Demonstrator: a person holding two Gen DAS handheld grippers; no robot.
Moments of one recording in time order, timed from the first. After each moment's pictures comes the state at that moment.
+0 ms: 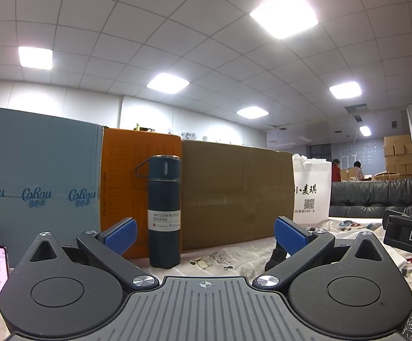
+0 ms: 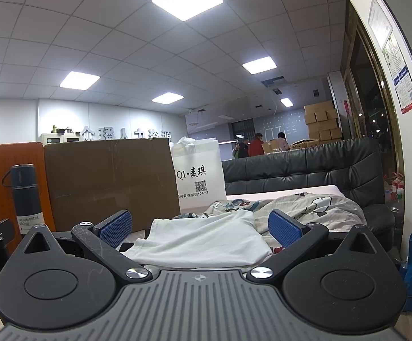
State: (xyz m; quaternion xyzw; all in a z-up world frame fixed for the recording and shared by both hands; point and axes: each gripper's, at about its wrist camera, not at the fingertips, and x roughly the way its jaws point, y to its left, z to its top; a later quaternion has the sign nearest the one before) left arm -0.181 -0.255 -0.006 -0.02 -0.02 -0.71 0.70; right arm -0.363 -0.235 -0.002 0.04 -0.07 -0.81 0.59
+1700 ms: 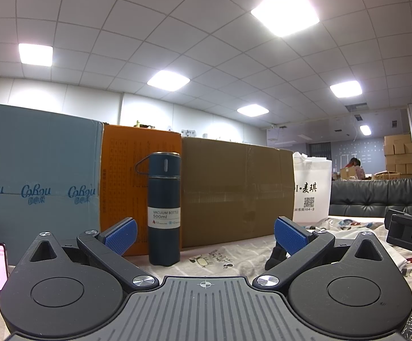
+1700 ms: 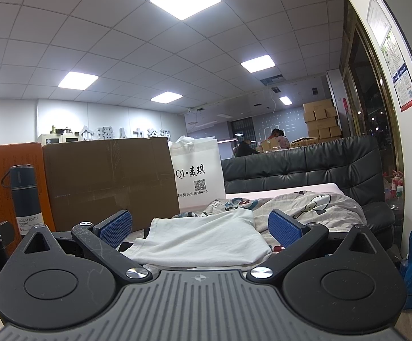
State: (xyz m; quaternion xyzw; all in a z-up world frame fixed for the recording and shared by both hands) left arm -0.179 -0.257 -0.006 -0.02 -0.02 -0.71 0.70; right arm -0.364 -0.236 -0.004 0.05 -0.07 -0.81 0.59
